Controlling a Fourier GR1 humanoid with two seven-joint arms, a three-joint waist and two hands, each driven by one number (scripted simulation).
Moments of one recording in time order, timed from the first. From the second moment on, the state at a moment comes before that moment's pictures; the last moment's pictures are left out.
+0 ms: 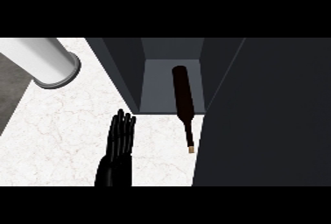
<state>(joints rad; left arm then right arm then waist) -0.05 0.24 -0.79 -1.77 0.49 0.77 -0.53 -0.04 -0.04 0.14 -2.48 -0.05 0.11 0.64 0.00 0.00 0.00</state>
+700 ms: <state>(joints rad) 0.19 0.50 -0.67 -1.98 0.56 0.51 -0.56 0.01 -0.05 0.23 -2.47 -0.11 0.20 0.67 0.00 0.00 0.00</state>
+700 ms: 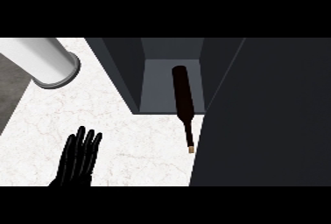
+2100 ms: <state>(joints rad) 0.40 0.74 -0.14 -2.03 0.86 0.14 -0.53 0.00 -0.03 0.80 -2.45 0.04 -0.09 0.76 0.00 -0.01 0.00</state>
